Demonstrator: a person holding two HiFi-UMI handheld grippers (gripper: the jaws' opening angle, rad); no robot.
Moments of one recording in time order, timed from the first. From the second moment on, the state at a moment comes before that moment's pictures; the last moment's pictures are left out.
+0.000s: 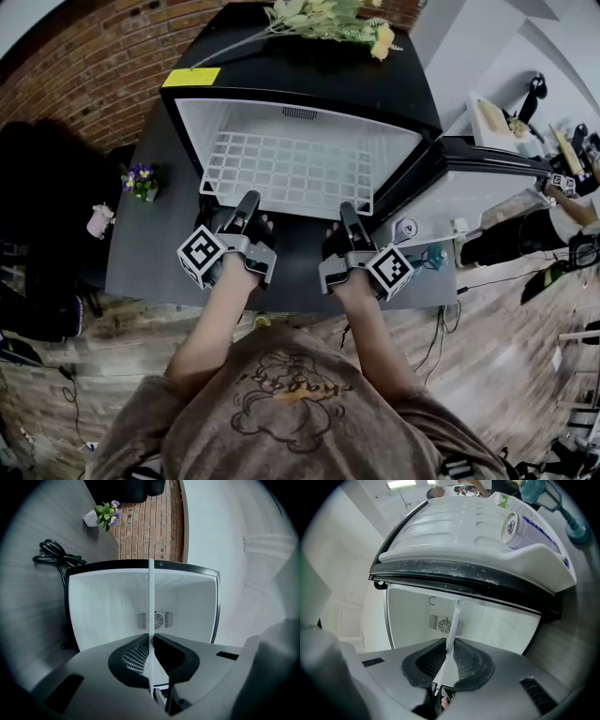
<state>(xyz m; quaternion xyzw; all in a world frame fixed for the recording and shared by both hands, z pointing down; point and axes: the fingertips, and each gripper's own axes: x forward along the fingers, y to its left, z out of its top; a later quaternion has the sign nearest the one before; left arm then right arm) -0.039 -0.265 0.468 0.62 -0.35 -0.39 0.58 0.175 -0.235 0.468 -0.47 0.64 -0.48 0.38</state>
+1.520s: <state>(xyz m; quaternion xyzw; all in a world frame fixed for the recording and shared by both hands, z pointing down) -0.041 -0.284 0.466 0.62 -0.35 -0.38 0.59 0.179 -0.252 0.465 -0.48 0.61 -0.49 0.40</state>
